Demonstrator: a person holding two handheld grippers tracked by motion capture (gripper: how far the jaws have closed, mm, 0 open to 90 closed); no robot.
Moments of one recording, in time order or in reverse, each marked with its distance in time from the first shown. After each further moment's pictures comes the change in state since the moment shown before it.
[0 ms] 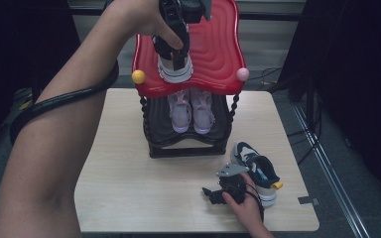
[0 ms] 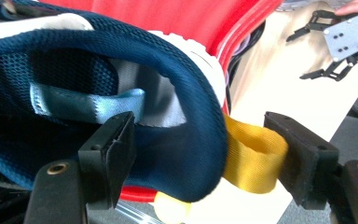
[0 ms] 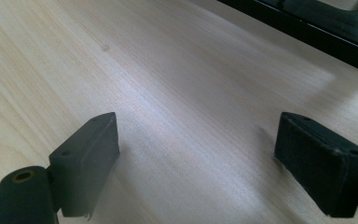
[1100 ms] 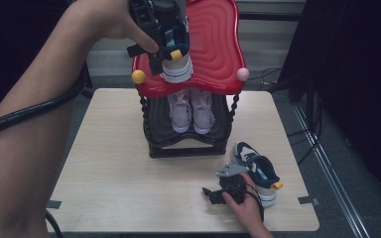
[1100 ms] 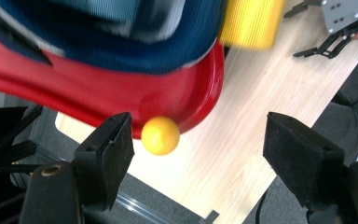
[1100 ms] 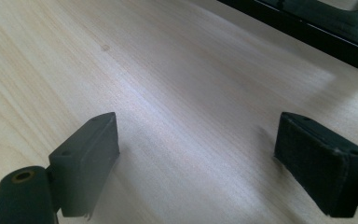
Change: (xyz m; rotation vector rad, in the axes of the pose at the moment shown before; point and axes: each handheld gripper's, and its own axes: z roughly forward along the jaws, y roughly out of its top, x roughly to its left) left arm -0.003 -0.051 -0.012 0.029 -0.016 -0.078; right arm 0.000 0.000 0.000 0.002 -0.003 0.001
